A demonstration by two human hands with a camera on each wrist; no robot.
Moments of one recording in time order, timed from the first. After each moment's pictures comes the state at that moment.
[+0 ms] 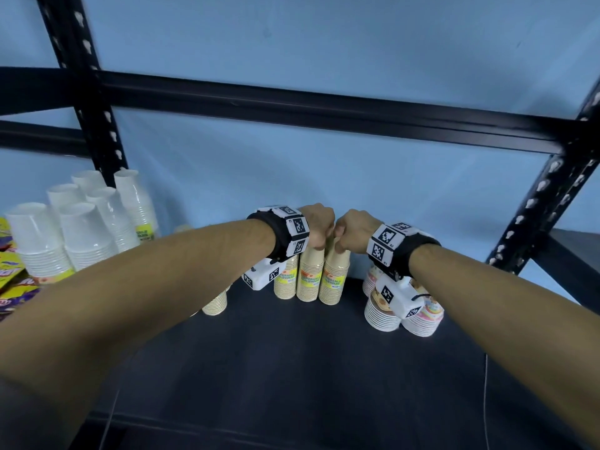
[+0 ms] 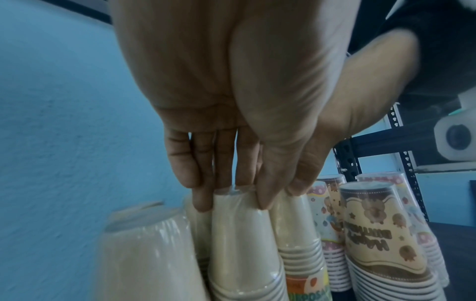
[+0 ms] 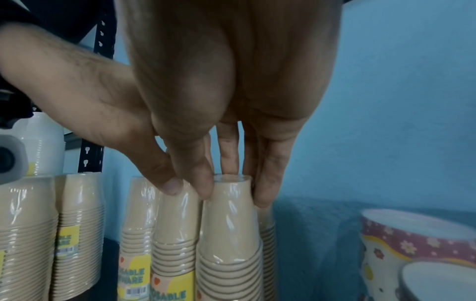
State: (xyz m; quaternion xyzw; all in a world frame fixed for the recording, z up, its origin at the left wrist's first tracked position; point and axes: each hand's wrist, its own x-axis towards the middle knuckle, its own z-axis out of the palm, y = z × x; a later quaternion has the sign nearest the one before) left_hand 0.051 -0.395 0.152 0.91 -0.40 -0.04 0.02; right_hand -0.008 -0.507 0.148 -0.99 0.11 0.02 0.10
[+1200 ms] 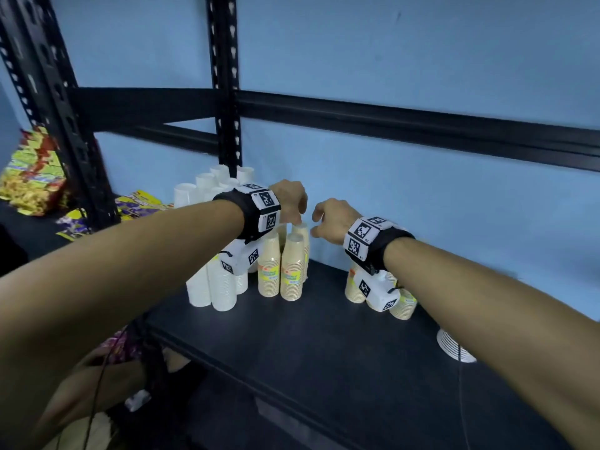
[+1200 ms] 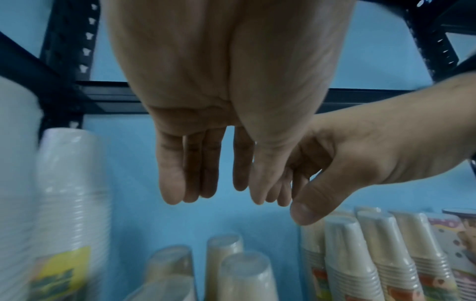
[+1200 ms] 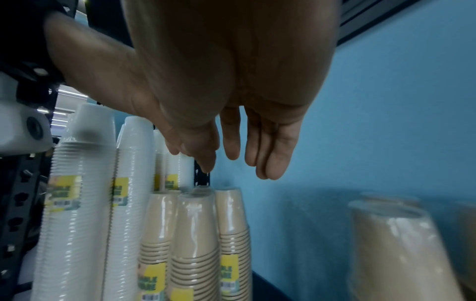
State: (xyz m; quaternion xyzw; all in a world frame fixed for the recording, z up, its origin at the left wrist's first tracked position) left_hand 0.056 -0.209 0.193 0.98 -0.19 0.01 0.06; right_hand 0.040 -0.349 0.159 -0.98 -0.08 -0.04 0.16
